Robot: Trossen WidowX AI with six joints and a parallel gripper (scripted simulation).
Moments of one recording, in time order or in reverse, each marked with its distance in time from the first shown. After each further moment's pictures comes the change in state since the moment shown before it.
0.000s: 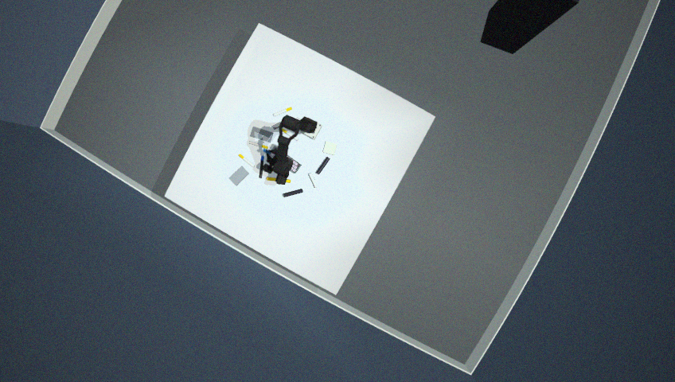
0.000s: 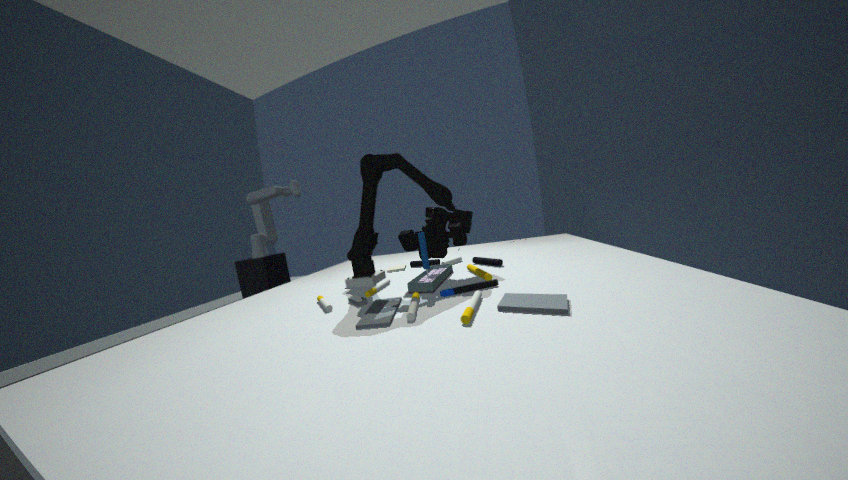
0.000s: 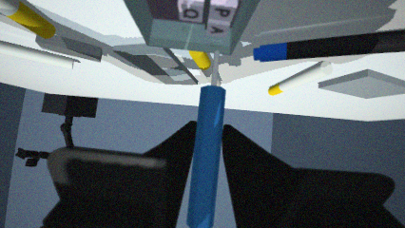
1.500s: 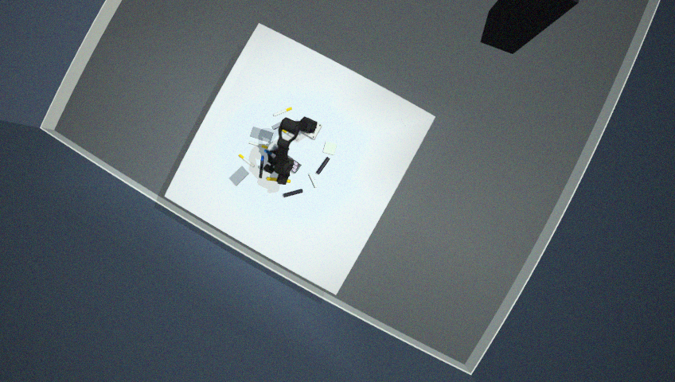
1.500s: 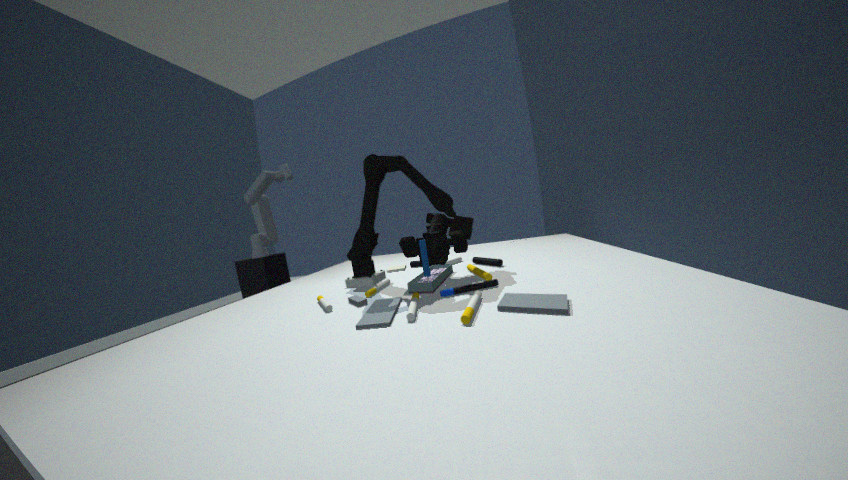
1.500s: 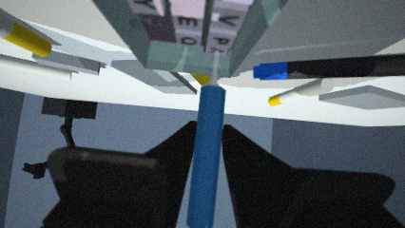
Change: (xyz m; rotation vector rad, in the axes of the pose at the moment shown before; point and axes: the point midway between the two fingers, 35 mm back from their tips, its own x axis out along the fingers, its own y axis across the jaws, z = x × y) arm 0.010 0.001 0.016 -0.003 0.001 0.002
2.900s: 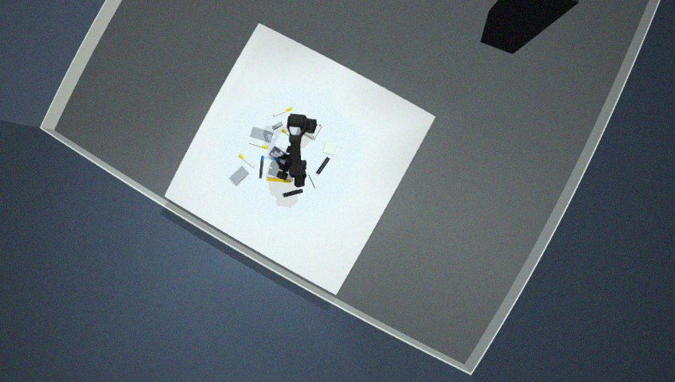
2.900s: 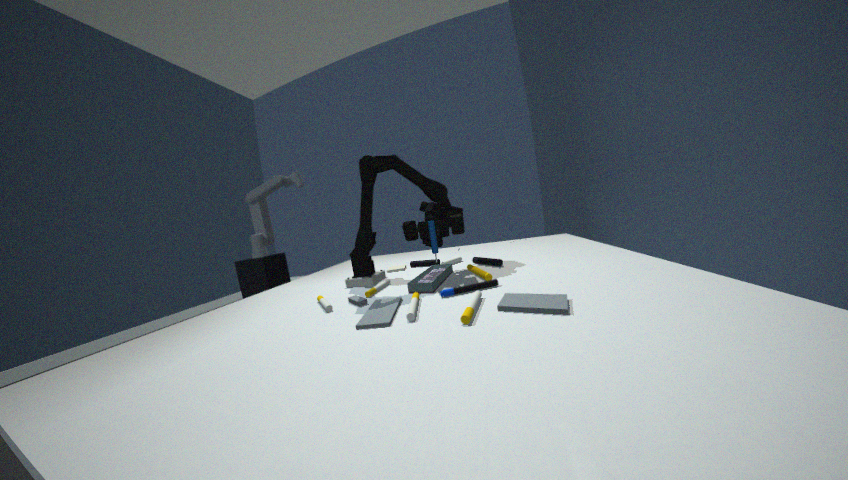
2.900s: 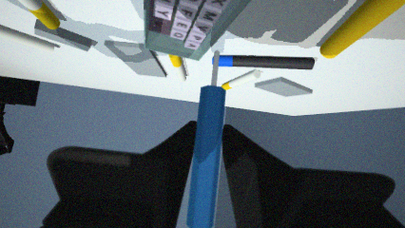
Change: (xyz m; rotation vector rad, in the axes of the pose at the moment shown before) arm -0.090 0.006 0.002 -0.141 -0.003 -0.227
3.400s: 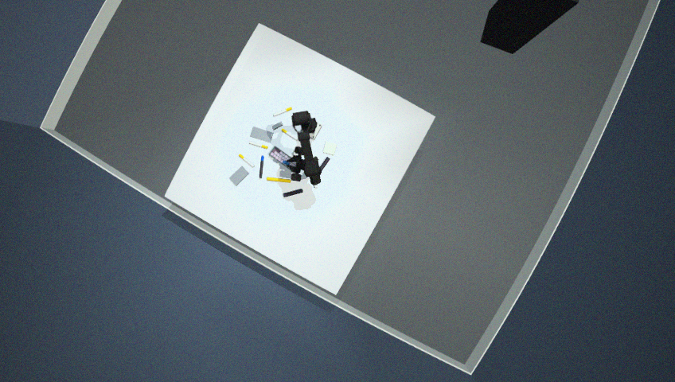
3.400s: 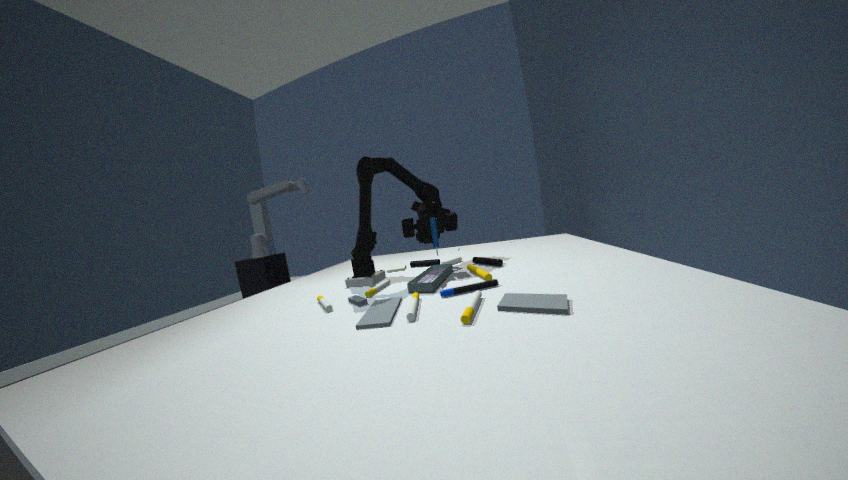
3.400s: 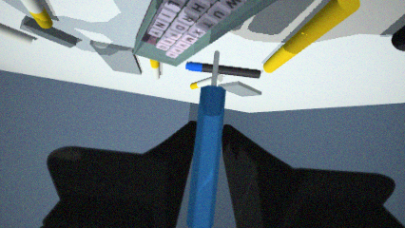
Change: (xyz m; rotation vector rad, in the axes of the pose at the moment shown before) arm -0.059 0.006 0.024 -0.115 -0.003 -0.194
